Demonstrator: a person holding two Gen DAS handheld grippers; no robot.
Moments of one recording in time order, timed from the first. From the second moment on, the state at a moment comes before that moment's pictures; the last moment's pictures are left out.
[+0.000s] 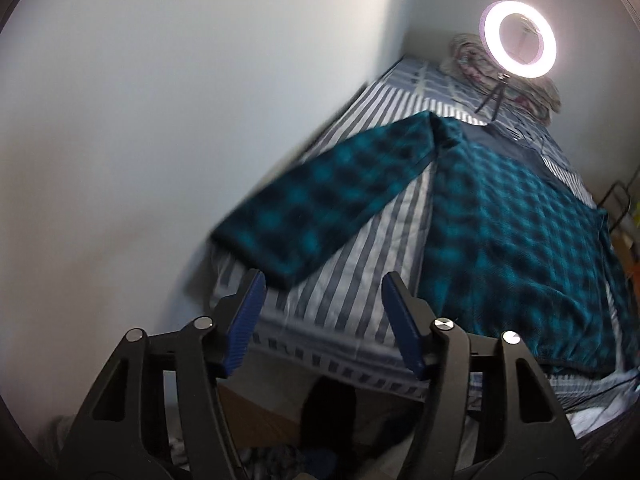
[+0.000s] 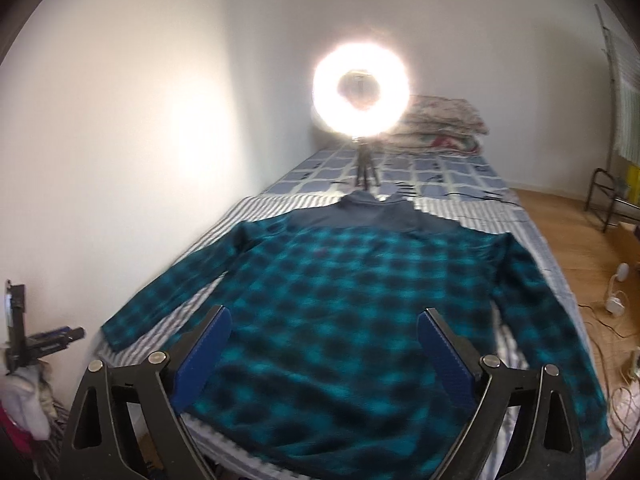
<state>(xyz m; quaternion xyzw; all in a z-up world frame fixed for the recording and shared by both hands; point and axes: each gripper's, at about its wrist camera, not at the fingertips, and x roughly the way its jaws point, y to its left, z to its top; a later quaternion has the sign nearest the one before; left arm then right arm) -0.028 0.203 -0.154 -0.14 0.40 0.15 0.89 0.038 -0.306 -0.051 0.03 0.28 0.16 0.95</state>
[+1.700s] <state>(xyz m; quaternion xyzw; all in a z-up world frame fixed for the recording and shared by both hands) 0.075 0.022 -0.151 0.12 0.37 -0.09 0.92 0.042 -0.287 -0.060 -0.02 0.33 0.17 0.93</state>
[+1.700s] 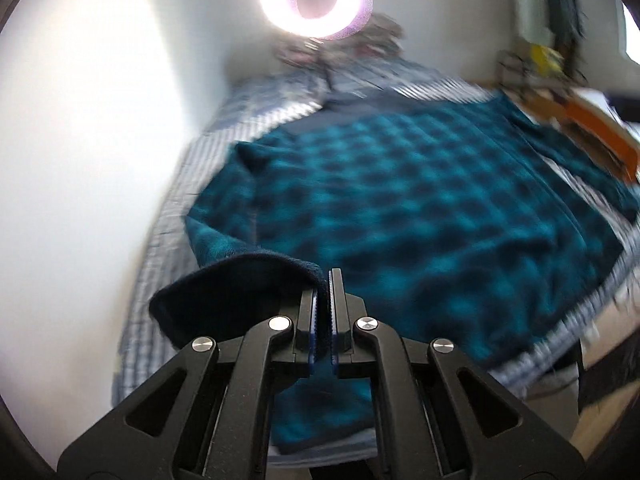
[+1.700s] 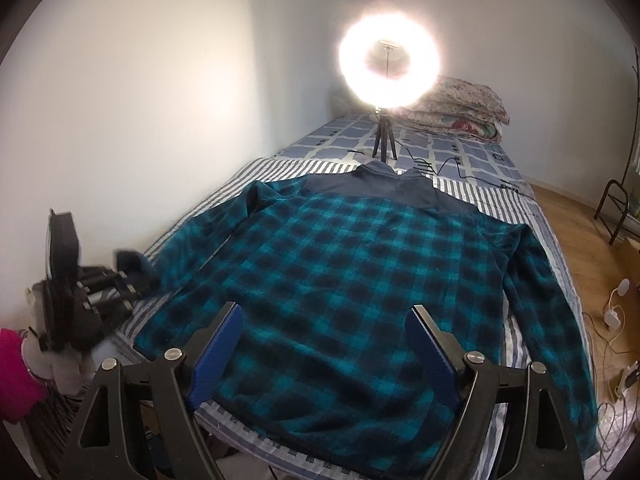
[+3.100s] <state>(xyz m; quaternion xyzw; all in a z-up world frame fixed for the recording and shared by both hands) 0.106 0.181 -0.223 -0.39 0.46 -0.05 0.80 0.191 -0.221 -0.070 -0.02 0.42 0.25 0.87</state>
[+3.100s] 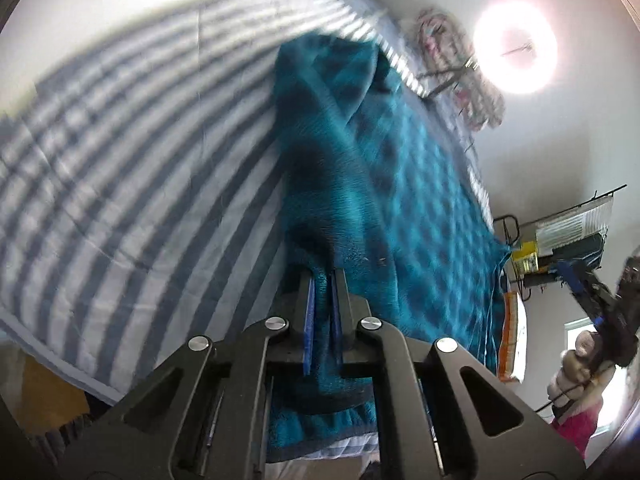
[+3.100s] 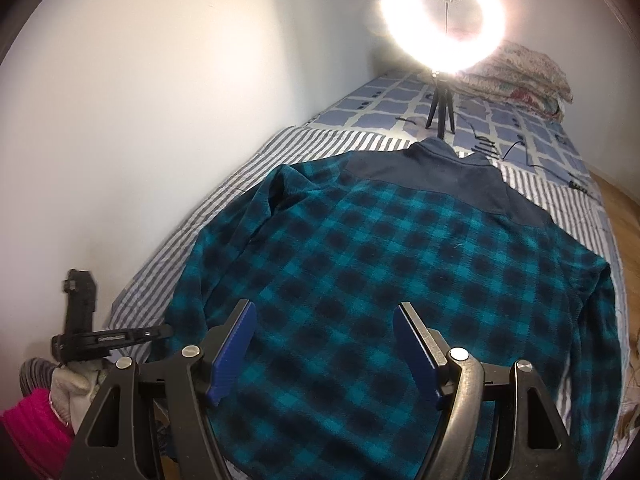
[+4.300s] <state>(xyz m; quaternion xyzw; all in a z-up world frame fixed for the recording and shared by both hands) 0.091 0.170 -0.141 -0.30 0.34 -0.12 0.88 0.481 0.090 -0.190 0.00 0.61 0.27 0.74</state>
